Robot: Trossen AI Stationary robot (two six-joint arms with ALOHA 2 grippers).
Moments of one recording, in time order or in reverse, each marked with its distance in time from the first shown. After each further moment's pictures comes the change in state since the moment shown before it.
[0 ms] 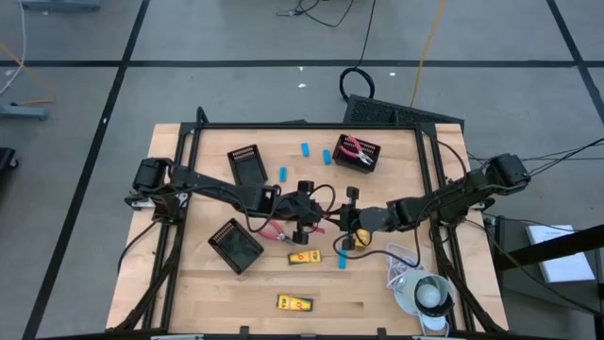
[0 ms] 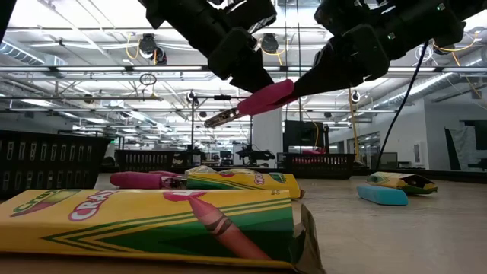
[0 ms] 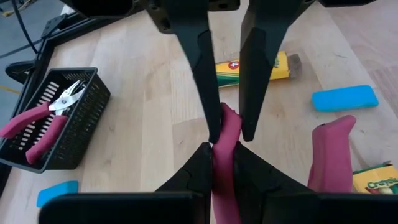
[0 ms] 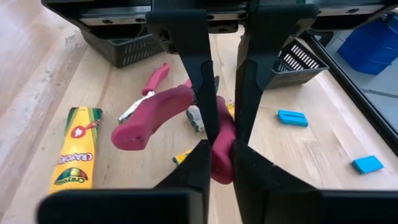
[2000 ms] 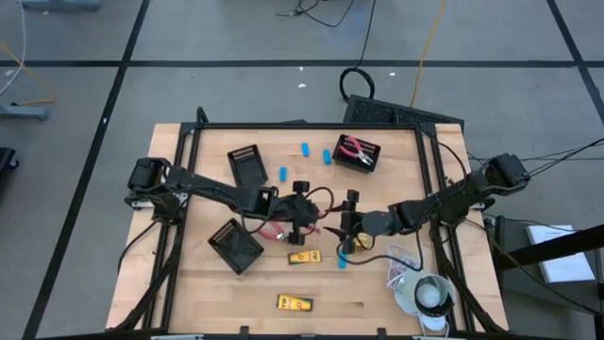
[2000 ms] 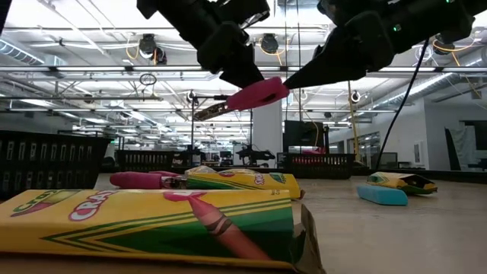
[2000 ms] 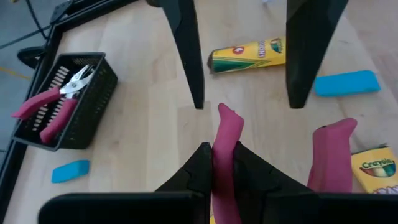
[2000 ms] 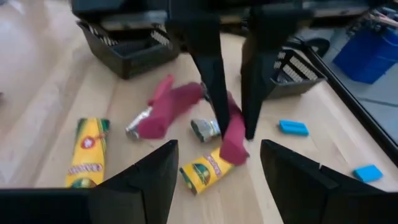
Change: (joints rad) left arm -0.021 -0.033 0.001 -0.090 -0.049 -0.030; right arm 0.037 0.001 0.000 0.052 0.040 -0.001
